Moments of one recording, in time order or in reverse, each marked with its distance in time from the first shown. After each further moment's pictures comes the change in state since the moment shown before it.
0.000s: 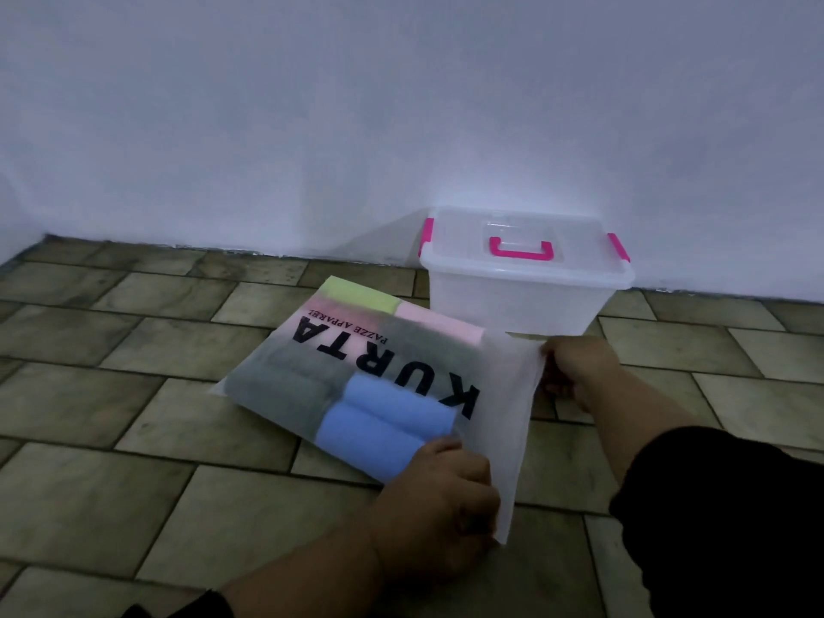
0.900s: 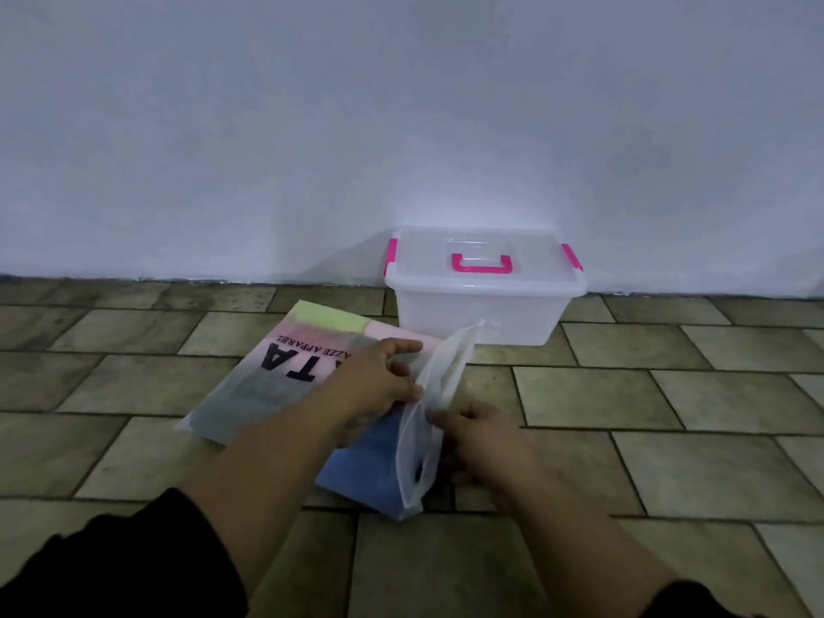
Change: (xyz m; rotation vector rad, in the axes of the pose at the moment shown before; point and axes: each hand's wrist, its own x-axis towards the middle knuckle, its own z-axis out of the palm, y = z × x) left_hand 0.061 -0.040 -0.076 -0.965 0.236 -0.703; right_hand -0.110 0.038 0.040 -0.118 -0.329 -0.030
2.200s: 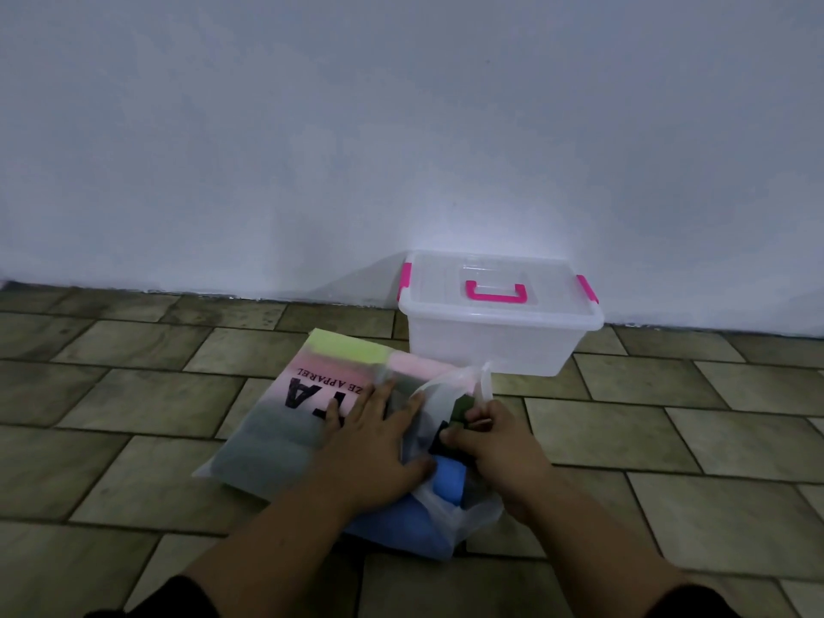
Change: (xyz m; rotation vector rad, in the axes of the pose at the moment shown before) left_hand 0.012 -0.066 -0.016 1.247 0.163 0.288; right_hand 0.037 -0.004 -0.009 0.007 0.092 -0.196
